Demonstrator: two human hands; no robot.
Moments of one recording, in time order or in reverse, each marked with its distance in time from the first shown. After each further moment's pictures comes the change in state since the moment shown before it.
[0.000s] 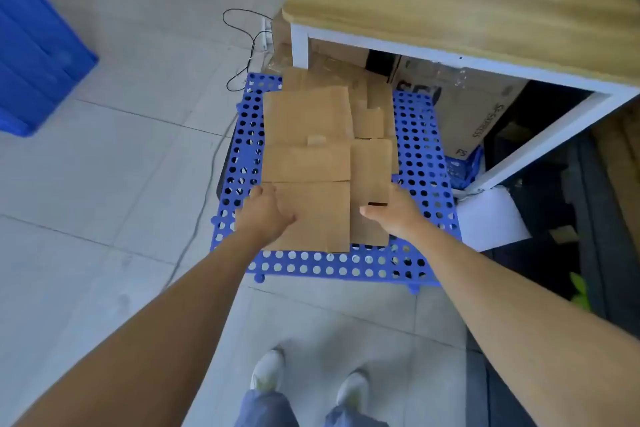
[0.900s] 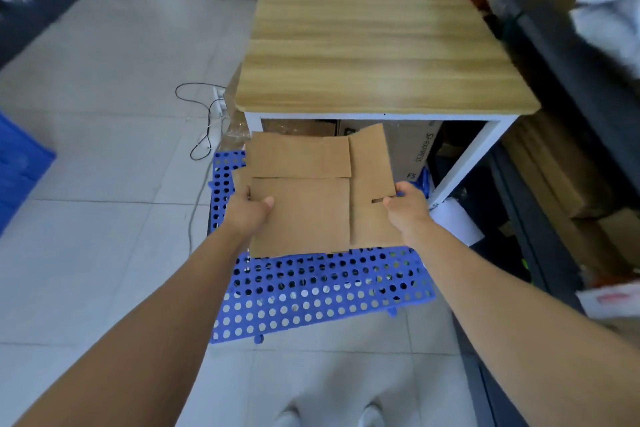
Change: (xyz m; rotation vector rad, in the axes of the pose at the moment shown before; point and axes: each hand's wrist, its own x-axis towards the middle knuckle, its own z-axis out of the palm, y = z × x) left_hand 0.000 0.089 -0.117 -0.816 -0.046 -0.011; right_hand -0.072 -0.061 -0.110 0.538 0.487 0.129
